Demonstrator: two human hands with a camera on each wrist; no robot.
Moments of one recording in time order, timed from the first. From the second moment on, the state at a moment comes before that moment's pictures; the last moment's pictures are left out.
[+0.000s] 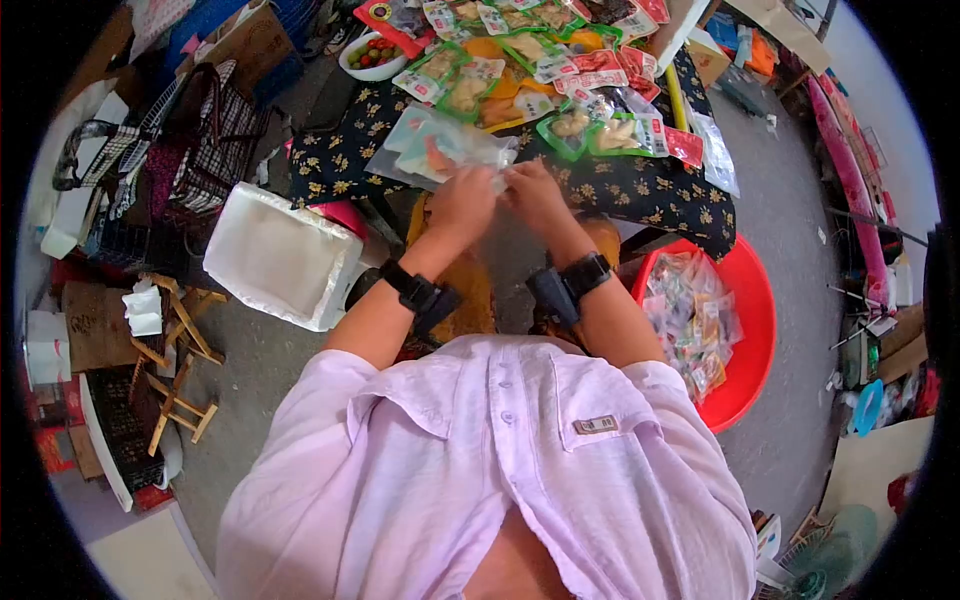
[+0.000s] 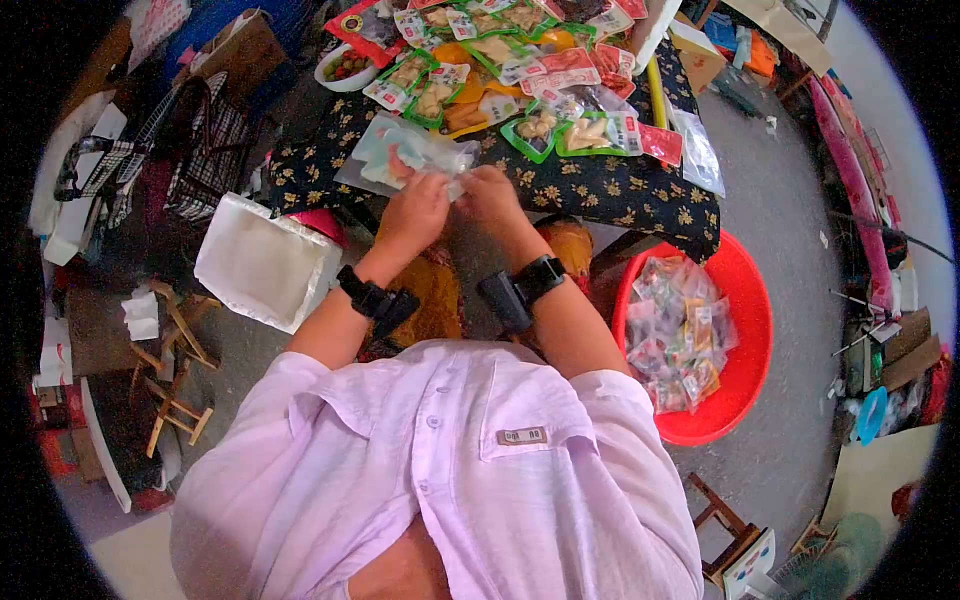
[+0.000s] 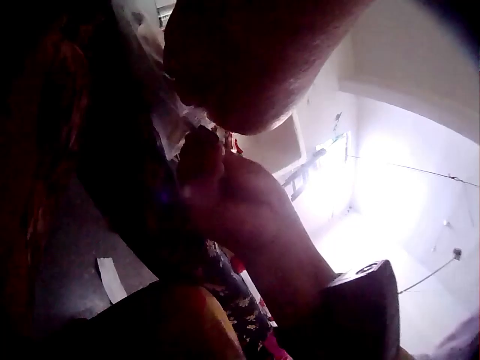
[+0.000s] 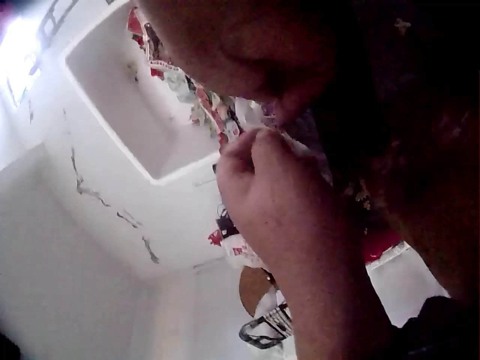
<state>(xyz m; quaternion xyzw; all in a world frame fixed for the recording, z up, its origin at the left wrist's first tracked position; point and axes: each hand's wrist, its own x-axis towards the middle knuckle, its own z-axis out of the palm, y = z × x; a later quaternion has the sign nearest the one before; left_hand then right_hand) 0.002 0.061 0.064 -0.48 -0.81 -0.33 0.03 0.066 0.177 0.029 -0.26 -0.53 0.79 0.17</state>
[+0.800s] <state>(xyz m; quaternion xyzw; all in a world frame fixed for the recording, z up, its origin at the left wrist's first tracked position) -0.005 0.036 0.040 -0.58 -0.74 -0.23 0.26 0.079 0.165 0.023 -0.28 -0.53 0.79 0.13</state>
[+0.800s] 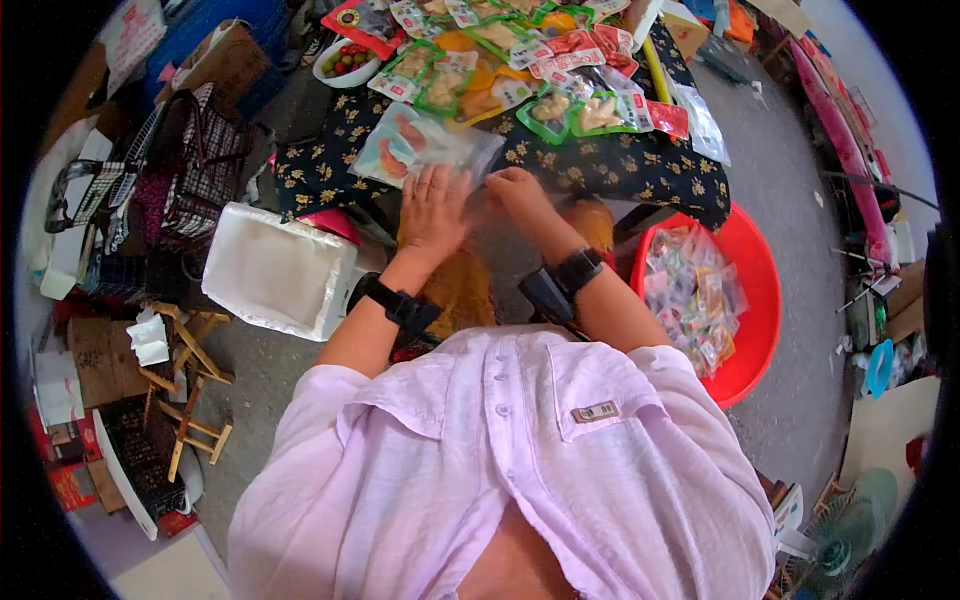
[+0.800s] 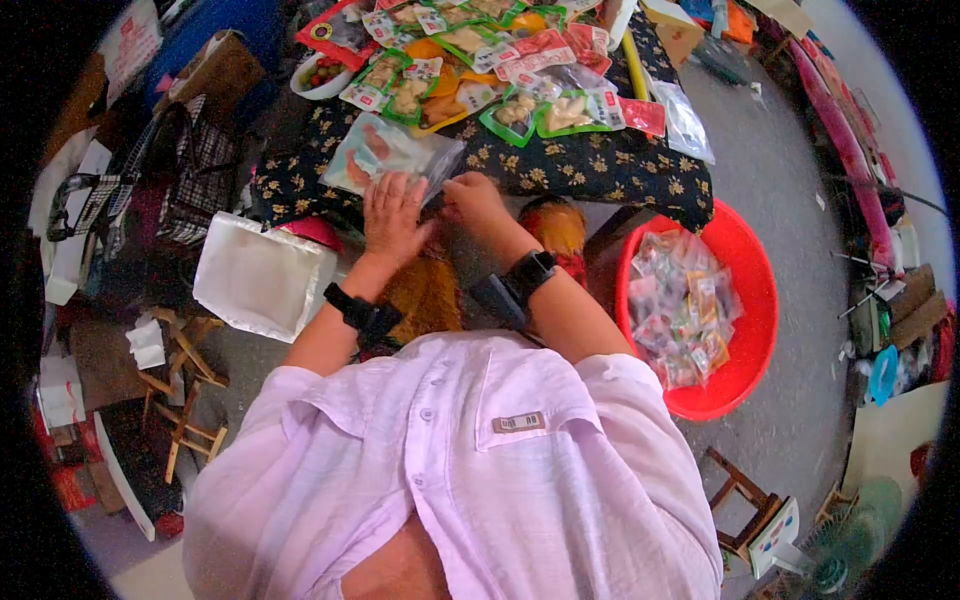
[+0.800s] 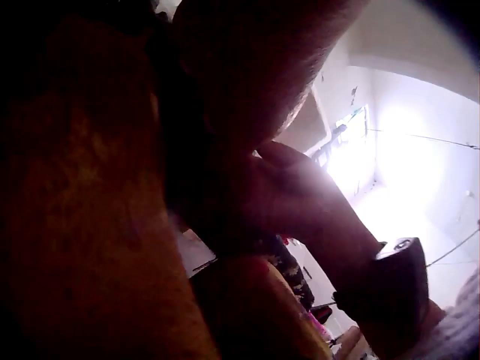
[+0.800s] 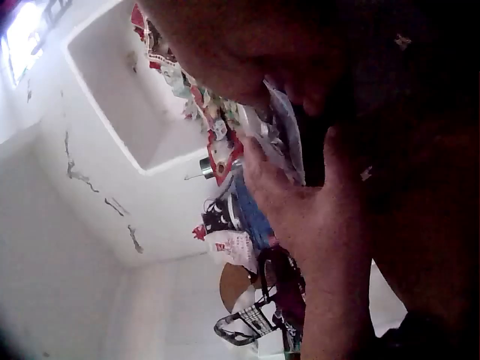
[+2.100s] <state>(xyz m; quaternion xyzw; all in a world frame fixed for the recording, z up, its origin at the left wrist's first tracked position) -0.003 -0.014 -0.002 -0.63 -0.76 -0.11 0.11 0.497 0.286 -0.015 -0.51 -0.41 0.37 0.66</state>
